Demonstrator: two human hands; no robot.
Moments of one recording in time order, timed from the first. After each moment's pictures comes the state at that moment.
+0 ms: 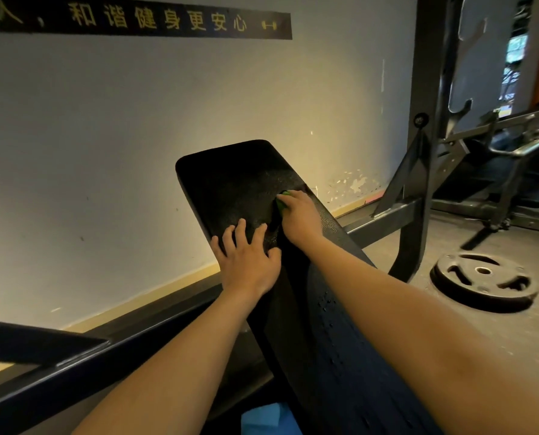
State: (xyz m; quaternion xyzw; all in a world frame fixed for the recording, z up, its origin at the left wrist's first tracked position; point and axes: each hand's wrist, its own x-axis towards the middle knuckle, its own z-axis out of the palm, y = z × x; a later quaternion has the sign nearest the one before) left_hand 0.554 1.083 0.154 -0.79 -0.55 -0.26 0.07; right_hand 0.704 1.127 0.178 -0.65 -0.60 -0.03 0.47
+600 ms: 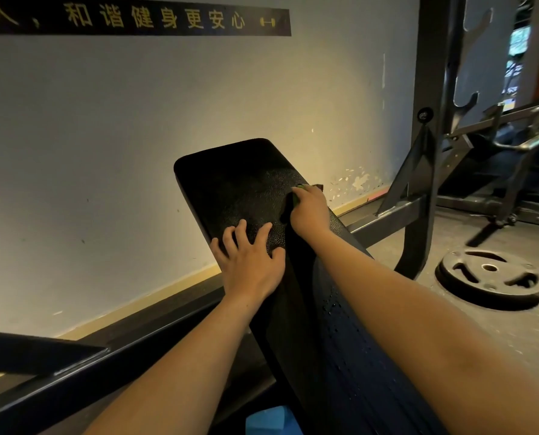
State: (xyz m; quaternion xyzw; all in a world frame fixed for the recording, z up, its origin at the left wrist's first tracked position) left_hand 0.557 1.090 0.151 -0.78 -0.55 -0.26 0.09; right_hand 0.719 1.138 0.185 -0.68 -0.55 -0.01 0.48
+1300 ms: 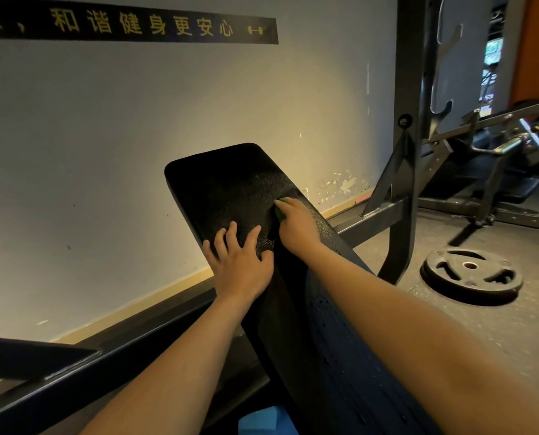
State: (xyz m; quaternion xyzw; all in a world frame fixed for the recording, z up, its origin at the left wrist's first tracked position) left_hand 0.553 1.088 0.148 -0.79 -0.54 -0.27 0.08; right_hand 0.712 1.117 0.168 -0.66 -0.60 -0.02 0.45
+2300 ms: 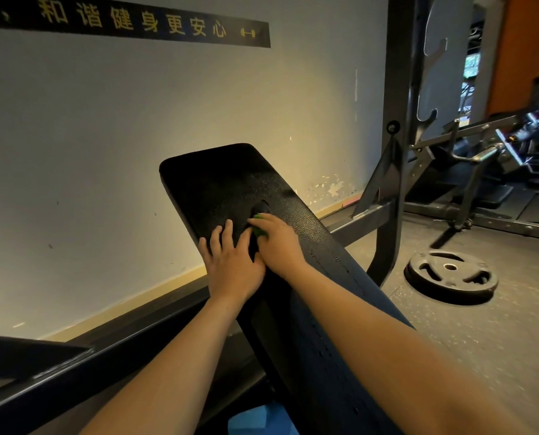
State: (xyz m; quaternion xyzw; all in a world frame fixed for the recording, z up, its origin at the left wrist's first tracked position) left_hand 0.543 1.089 0.143 -0.80 -0.51 -0.30 0.09; right_hand 0.665 1.079 0.158 -0.61 -0.62 0.01 0.49
